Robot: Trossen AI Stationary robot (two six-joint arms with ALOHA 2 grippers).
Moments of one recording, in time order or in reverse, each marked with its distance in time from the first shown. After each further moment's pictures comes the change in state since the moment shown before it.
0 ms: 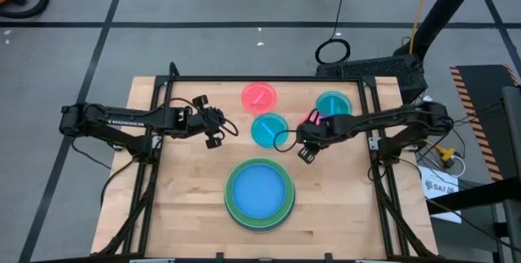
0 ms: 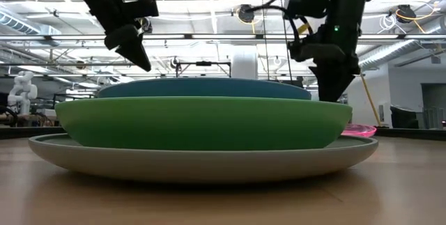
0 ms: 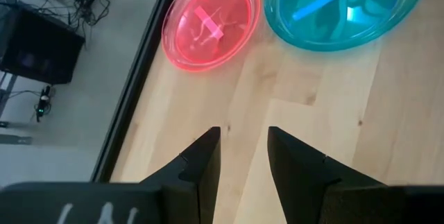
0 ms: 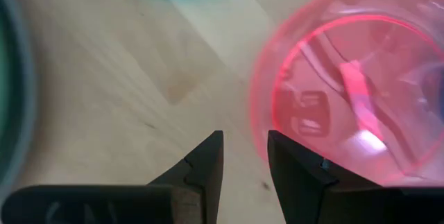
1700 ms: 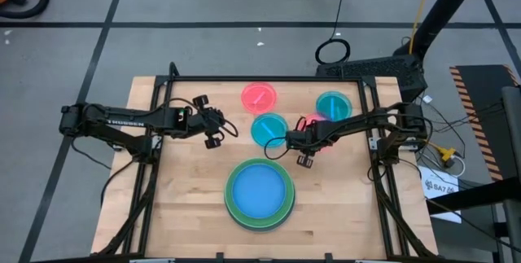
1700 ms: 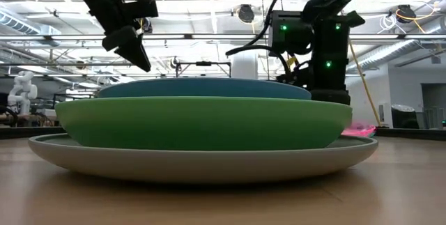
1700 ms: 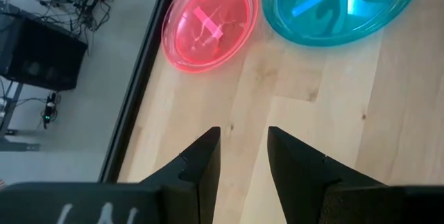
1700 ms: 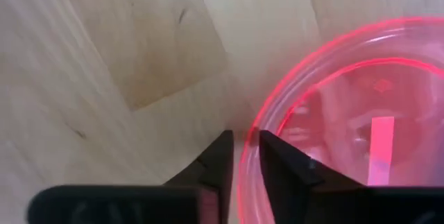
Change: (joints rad) left arm 0.001 0.000 0.000 -0.001 -0.003 0.044; right arm -0.023 0.250 0.000 0.100 0.074 -0.330
